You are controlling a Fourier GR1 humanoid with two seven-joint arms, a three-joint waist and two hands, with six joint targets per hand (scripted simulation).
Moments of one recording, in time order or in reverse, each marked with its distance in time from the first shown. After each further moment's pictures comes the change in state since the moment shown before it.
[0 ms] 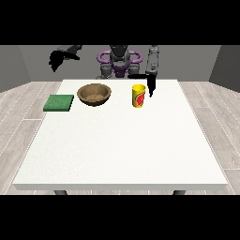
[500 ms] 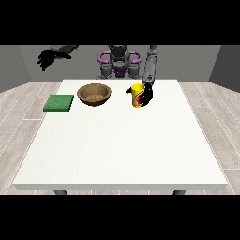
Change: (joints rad) left arm -0.088 0.006 0.074 0.243 -0.039 0.107 -0.191; right arm -0.047 -0.086 -0.069 0.027 -0.078 0.076 0.013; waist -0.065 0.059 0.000
